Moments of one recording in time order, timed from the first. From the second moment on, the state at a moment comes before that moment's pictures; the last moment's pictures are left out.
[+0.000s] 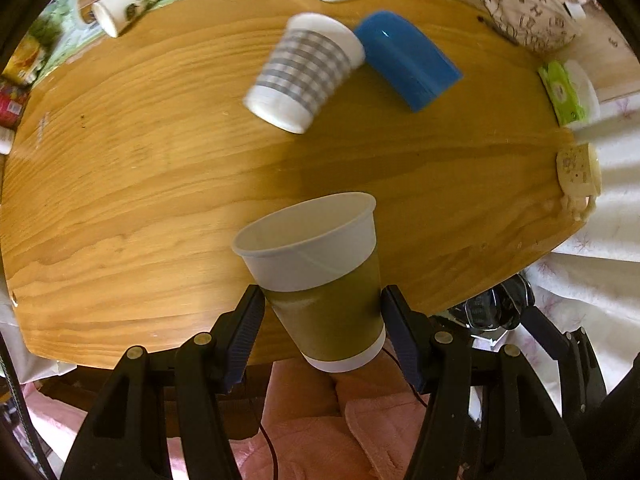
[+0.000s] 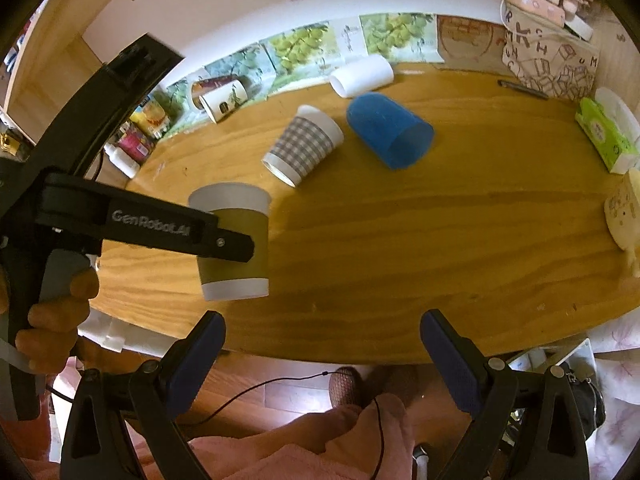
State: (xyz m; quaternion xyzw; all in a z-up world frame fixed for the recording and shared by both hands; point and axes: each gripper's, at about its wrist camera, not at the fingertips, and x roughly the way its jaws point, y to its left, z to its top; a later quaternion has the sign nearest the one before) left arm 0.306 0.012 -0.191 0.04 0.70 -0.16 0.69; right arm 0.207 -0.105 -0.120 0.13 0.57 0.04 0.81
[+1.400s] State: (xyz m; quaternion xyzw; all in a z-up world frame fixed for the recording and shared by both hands) left arm 0.317 -0.073 -0.243 0.06 0.76 -0.11 0.64; right arm 0.243 -0.187 -0.168 0.13 0.60 0.13 0.78
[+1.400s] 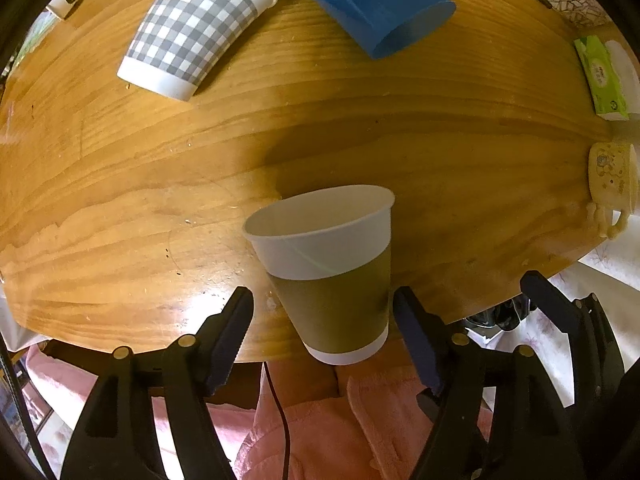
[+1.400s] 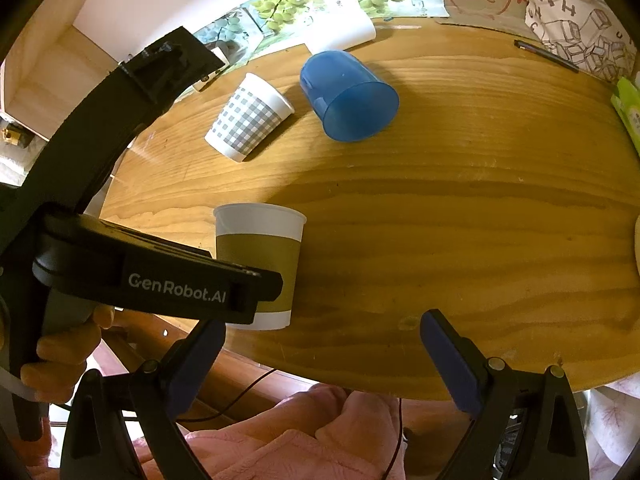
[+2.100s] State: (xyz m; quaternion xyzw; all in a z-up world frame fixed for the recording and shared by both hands) left arm 0.310 -0.039 -0.159 0.05 0.63 -0.12 0.77; right arm 0.241 -0.165 -0.159 0.12 0.59 0.14 0.79
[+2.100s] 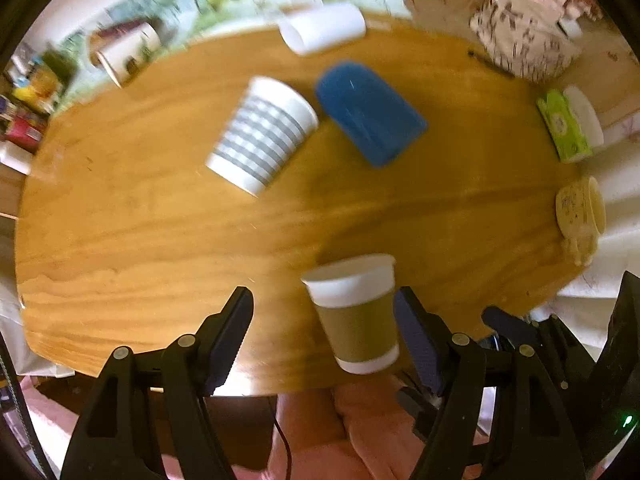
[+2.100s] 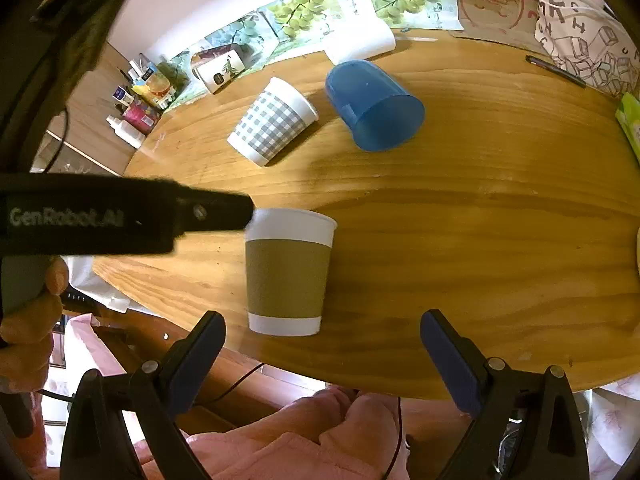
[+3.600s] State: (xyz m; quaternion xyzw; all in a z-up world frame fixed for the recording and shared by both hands) left arm 0.259 0.055 -0.179 -0.03 0.58 -0.12 0.81; right arm 0.308 -0.133 -0.212 0.18 0.63 0.11 0.75
